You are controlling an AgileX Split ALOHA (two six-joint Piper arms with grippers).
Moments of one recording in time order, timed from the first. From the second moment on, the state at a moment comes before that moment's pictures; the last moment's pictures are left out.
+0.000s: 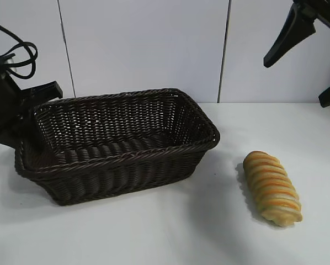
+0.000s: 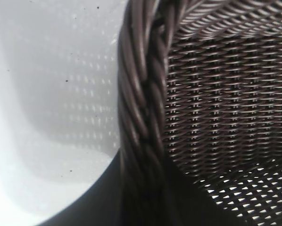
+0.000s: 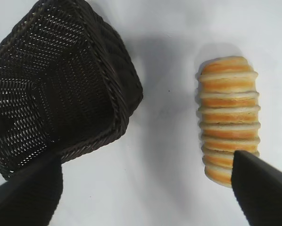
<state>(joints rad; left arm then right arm) -0.18 1.84 -1.18 -0.45 0.73 -0.03 -0.02 1.48 -1.08 0.60 0.89 -0.14</state>
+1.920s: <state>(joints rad) -0.13 1.98 -1.49 -0.50 0.95 0.15 -0.02 1.48 -1.08 0.60 0.90 -0.15</state>
